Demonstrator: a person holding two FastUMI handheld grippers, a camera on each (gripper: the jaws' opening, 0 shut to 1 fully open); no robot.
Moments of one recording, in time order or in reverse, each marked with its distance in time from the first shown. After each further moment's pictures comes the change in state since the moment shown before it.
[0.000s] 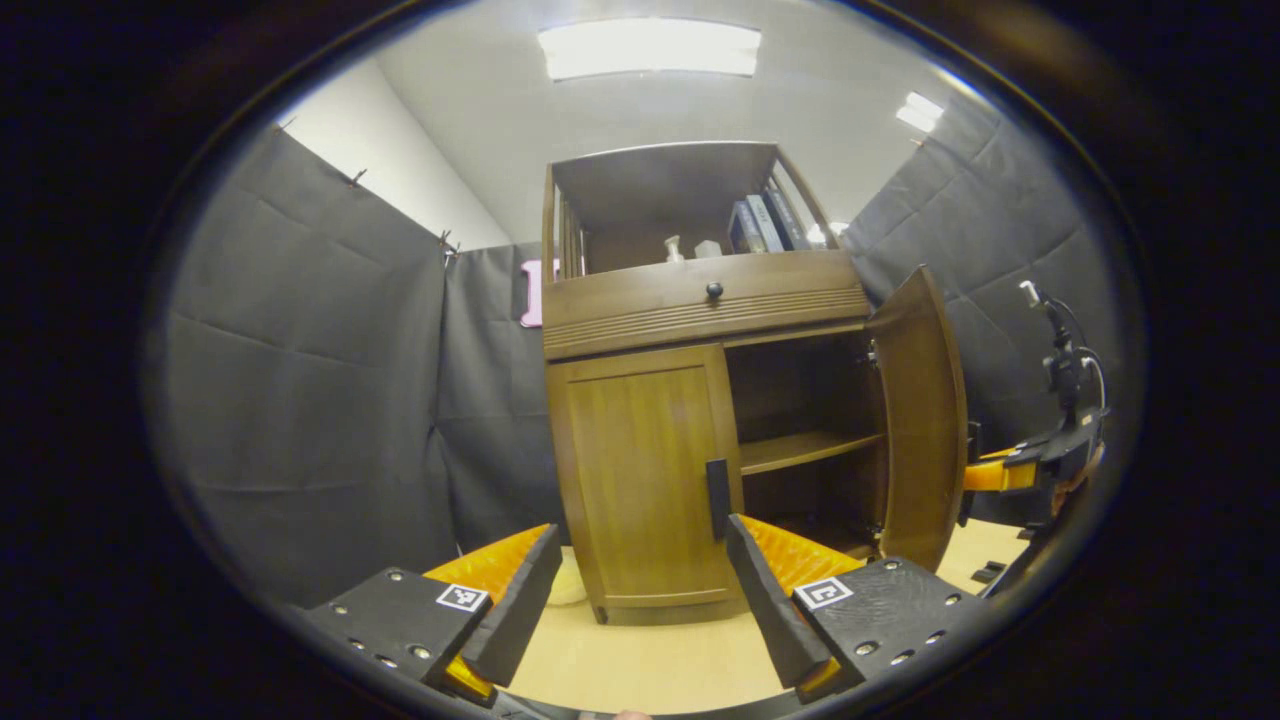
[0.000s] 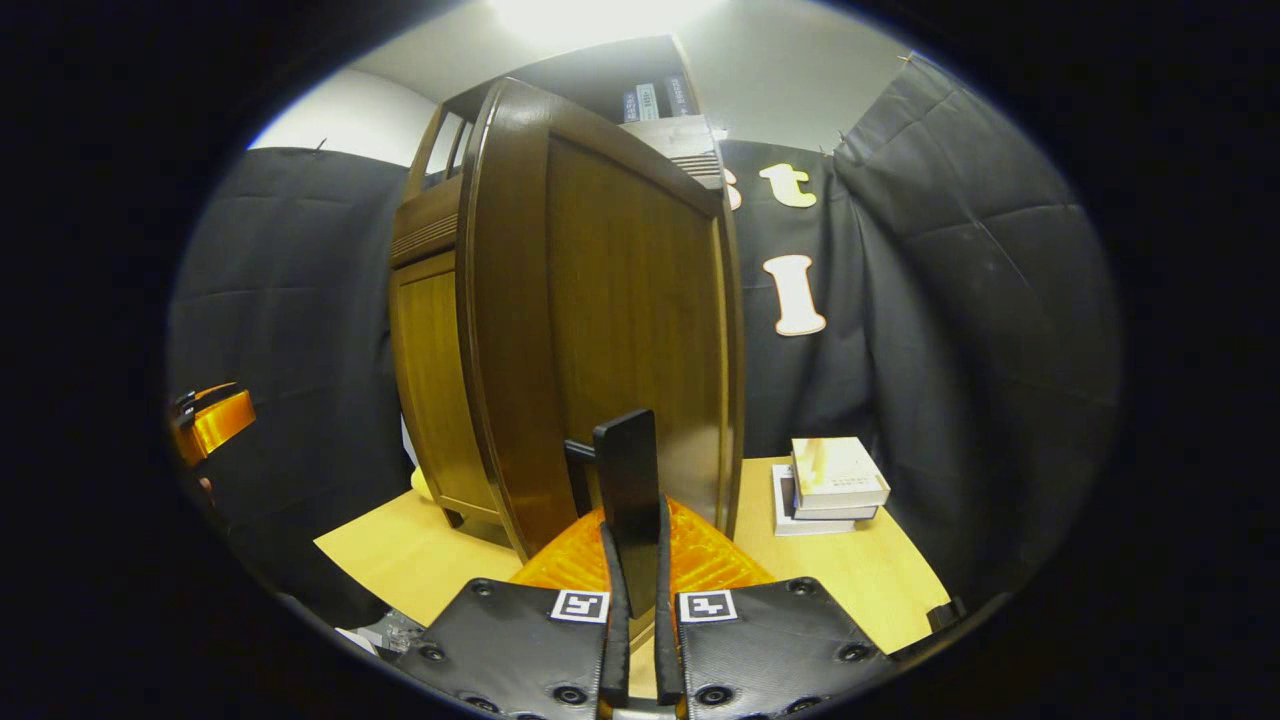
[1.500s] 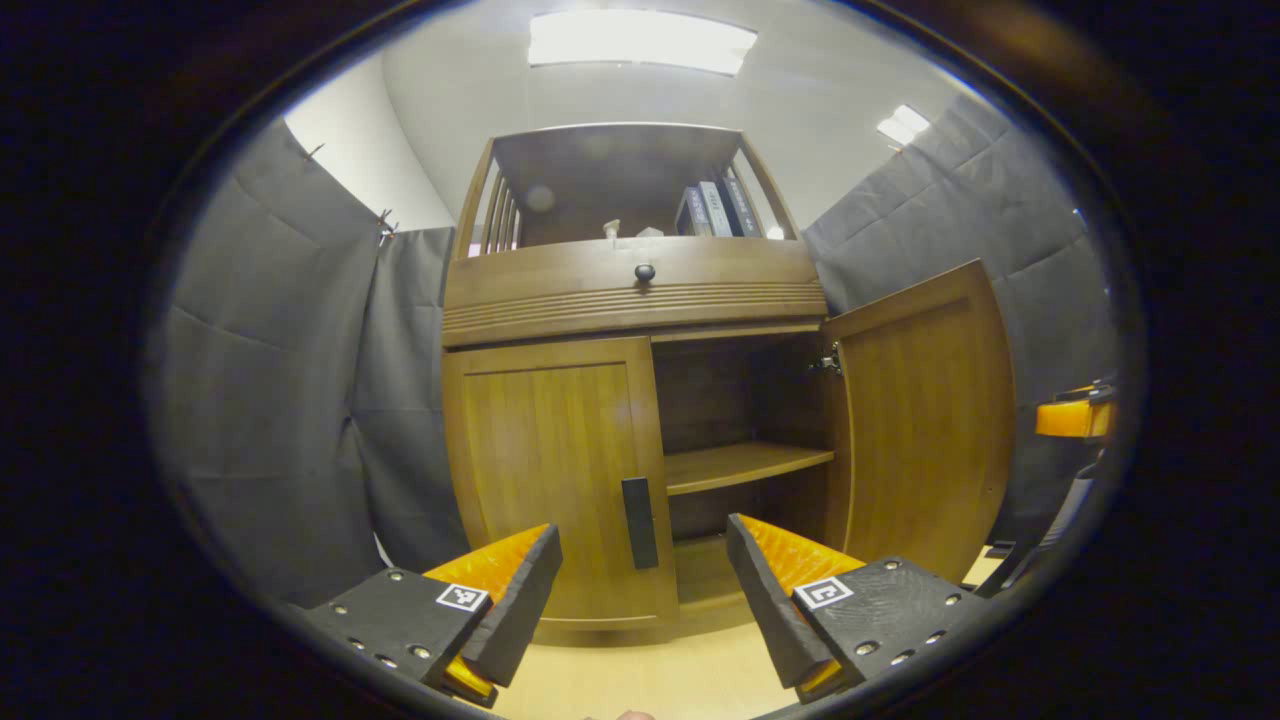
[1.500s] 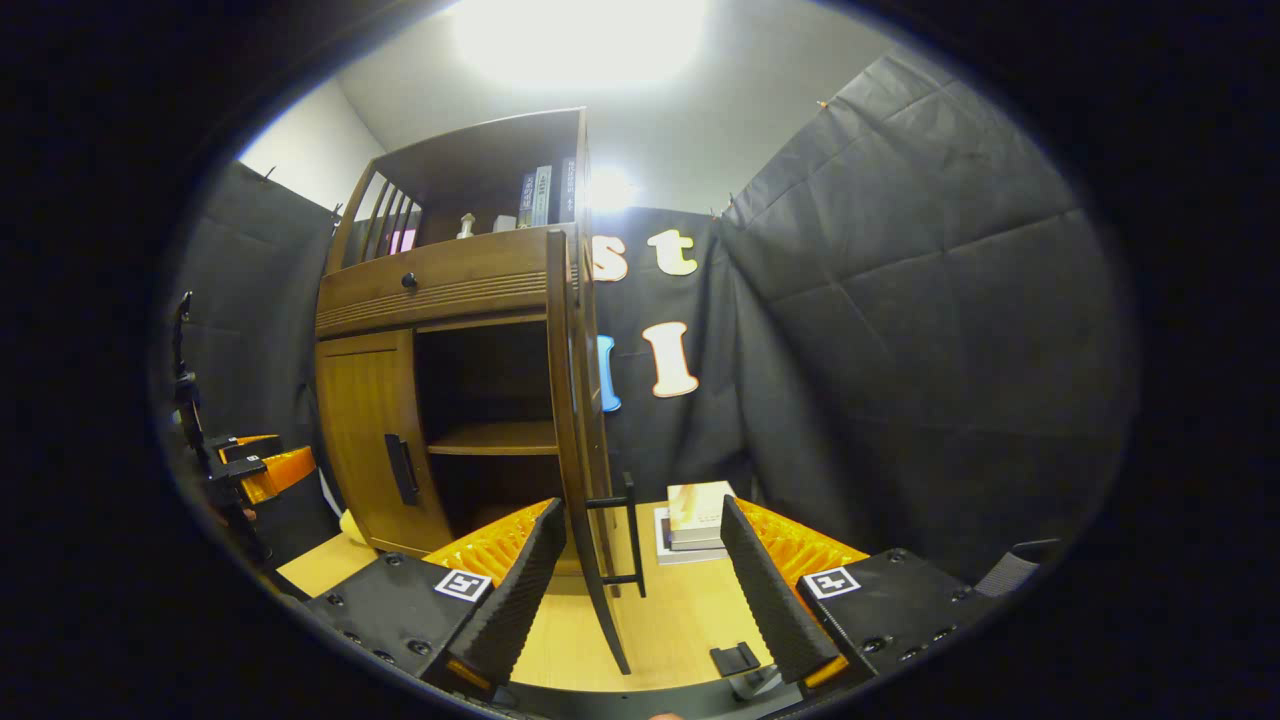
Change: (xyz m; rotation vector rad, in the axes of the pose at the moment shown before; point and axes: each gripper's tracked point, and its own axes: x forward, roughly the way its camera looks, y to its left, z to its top) left arm 0.119 -0.051 -0.010 -0.054 -0.008 -0.175; right arm -0.126 -0.074 0.061 0.017 -0.193 -0.349
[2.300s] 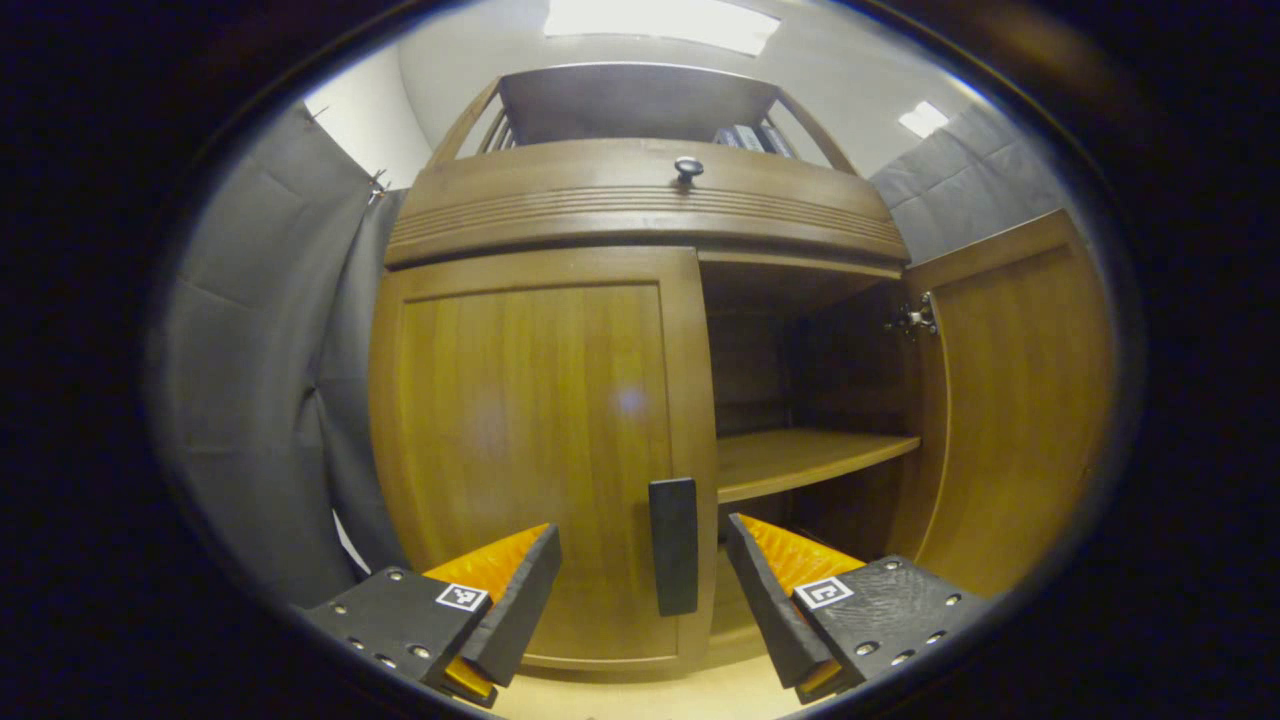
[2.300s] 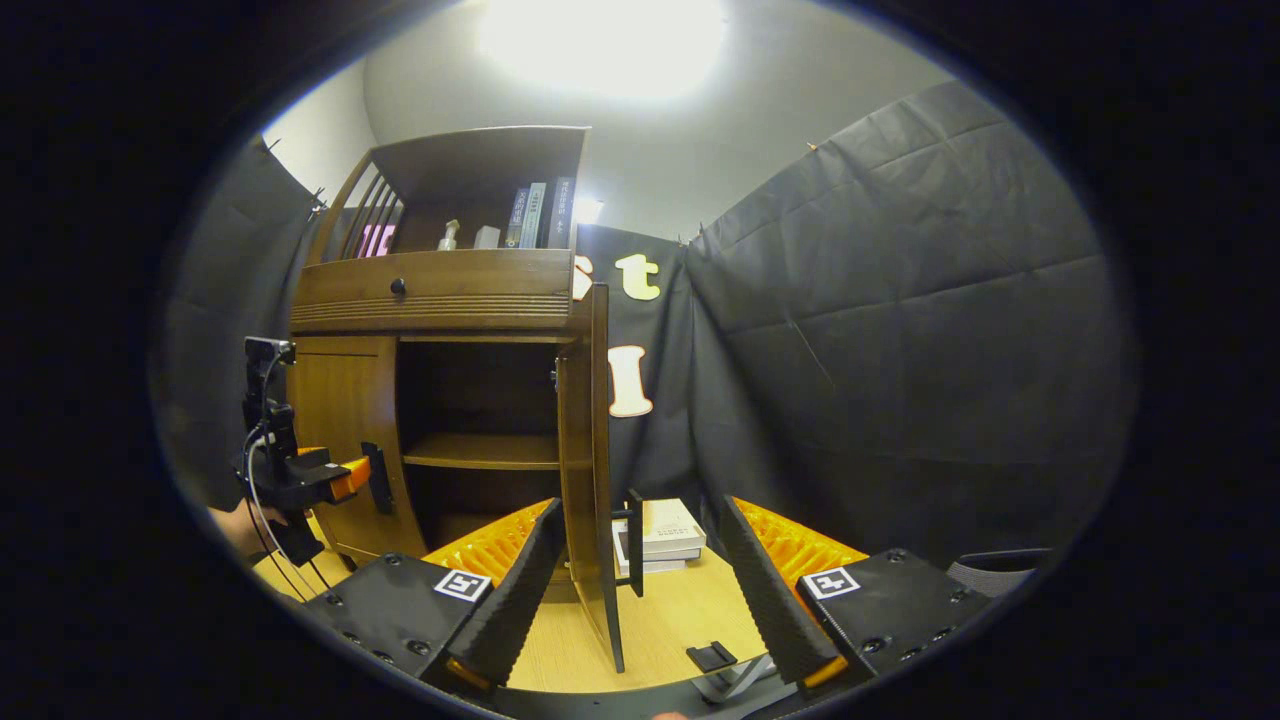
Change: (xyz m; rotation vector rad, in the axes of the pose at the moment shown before) left arm 0.159 0.035 -0.076 -0.041 0.051 -0.012; right arm -0.041 0.029 0.013 -0.041 -0.033 -0.160
